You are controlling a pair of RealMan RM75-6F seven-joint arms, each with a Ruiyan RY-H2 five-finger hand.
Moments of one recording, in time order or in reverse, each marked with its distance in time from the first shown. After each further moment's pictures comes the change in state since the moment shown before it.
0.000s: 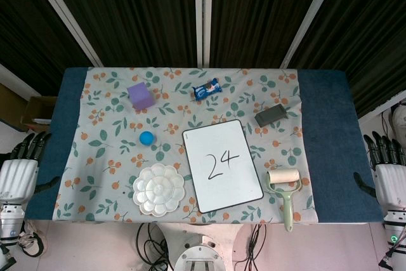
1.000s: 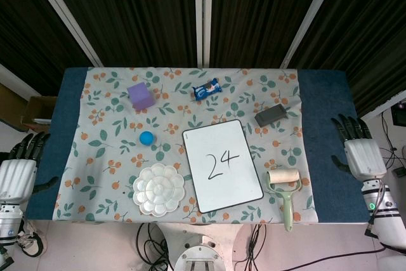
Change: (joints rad) left arm -0.001 0.005 0.003 0.016 0.004 -0.006 -0.016; right arm 0.224 0.006 0.069 0.026 0.074 -0.327 -0.056
